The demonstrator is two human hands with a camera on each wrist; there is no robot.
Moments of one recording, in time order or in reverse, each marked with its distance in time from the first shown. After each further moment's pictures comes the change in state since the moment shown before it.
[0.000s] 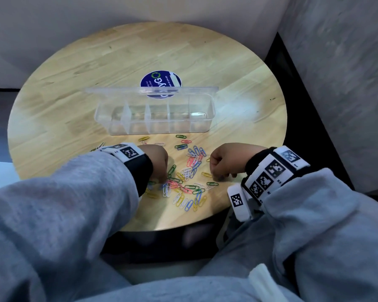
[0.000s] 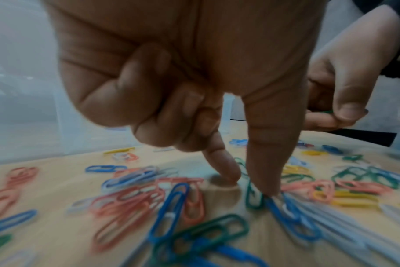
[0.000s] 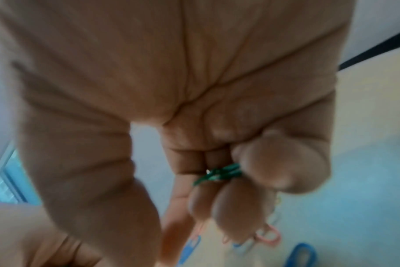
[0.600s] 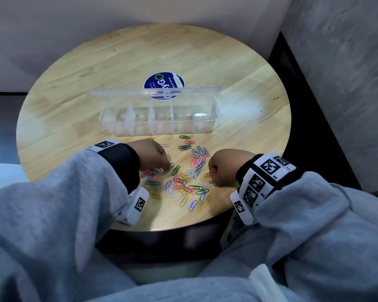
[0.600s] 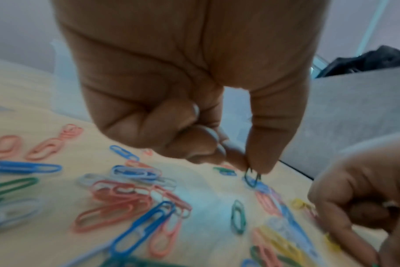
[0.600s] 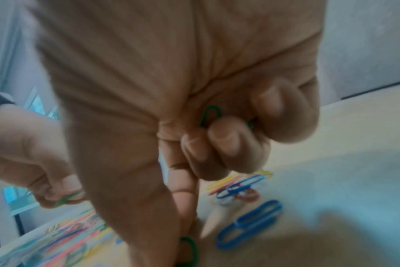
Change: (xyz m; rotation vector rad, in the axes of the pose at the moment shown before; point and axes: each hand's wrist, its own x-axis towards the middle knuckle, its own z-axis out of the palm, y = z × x) left_hand -0.007 -0.020 -0.013 -0.437 -0.029 0.003; right_hand 0.009 -0.008 0.022 -0.478 0.109 -0.043
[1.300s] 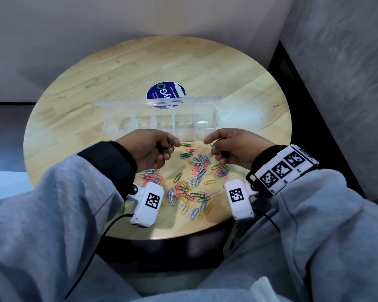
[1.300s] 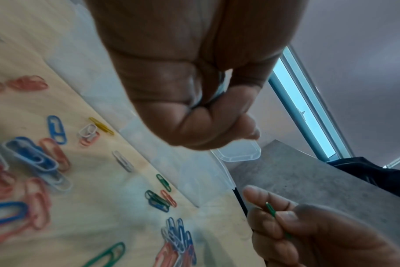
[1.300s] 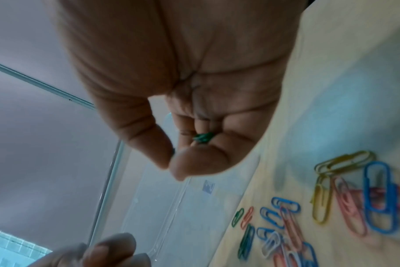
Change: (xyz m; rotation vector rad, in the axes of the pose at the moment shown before) left_hand -0.013 0.016 -0.021 -0.941 -0.112 0.049; right_hand -0.002 0.023 -0.034 1.450 0.099 -0.066
